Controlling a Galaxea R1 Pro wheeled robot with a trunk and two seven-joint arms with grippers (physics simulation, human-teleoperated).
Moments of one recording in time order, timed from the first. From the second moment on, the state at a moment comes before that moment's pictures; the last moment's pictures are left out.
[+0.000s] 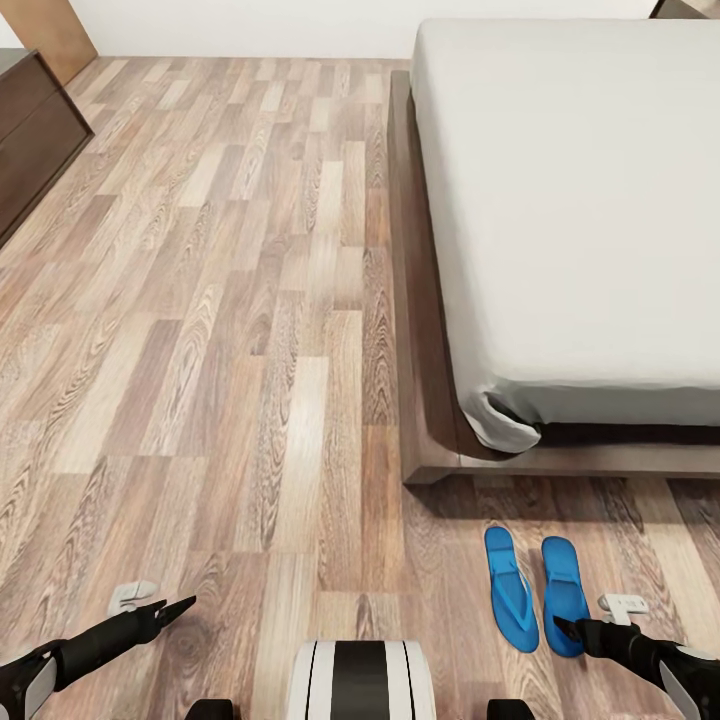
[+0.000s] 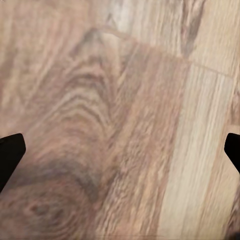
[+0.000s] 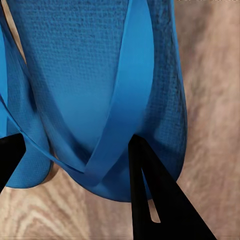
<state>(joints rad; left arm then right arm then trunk) -0.59 0.36 0.78 -0.18 -0.39 -0.01 -1.03 -0.52 -0.39 -0.23 -0.29 0.03 0.04 0.53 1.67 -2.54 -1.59</state>
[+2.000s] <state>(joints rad) -0.59 0.36 0.78 -0.18 -0.39 -0.01 -1.03 -0.53 -0.39 -0.23 -0.30 0.02 0.05 0.54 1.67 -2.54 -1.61</state>
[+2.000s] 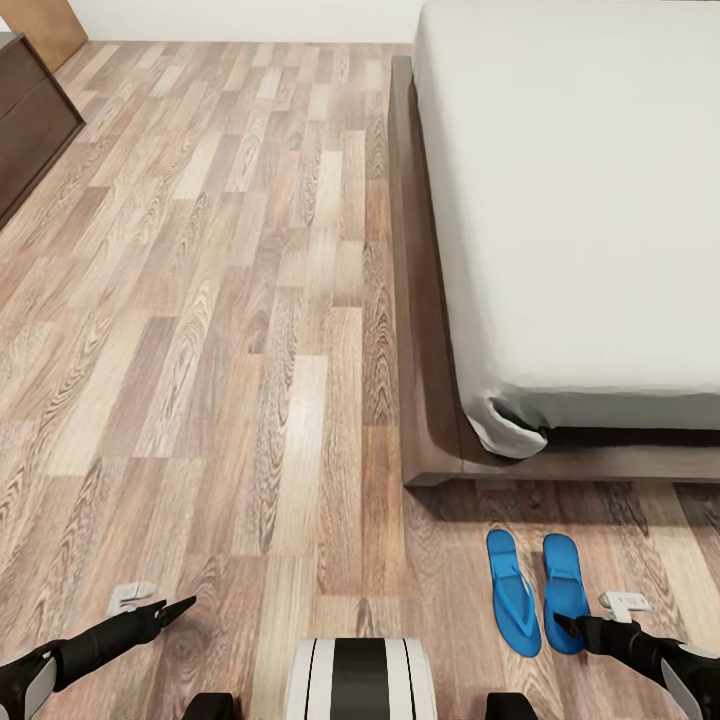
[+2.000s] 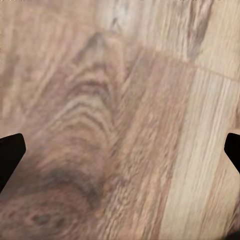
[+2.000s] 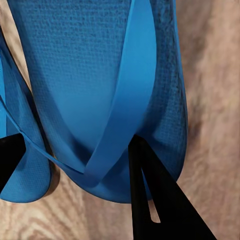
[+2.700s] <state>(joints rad) -0.59 0.36 0.78 -0.18 -0.39 -0.01 -1.03 -0.52 -0.39 -0.23 -0.29 0.03 0.05 0.53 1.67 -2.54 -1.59</state>
